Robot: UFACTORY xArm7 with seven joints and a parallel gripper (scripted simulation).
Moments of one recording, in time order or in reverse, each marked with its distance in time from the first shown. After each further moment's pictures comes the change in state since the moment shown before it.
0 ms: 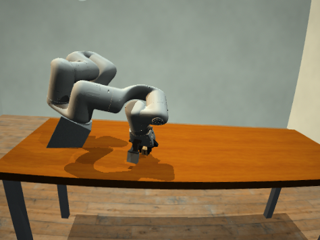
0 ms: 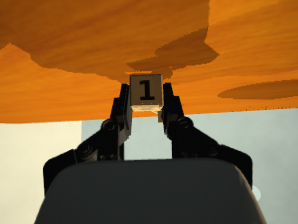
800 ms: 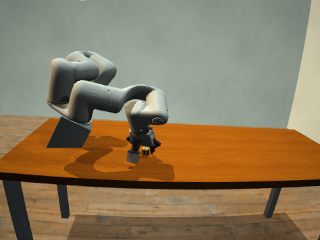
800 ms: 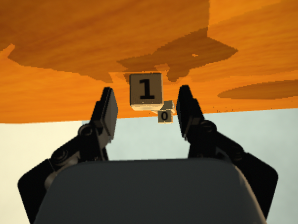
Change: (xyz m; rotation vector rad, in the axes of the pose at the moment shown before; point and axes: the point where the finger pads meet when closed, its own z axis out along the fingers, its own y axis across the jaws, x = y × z) arm 0.000 0.000 0.000 0.000 0.000 0.000
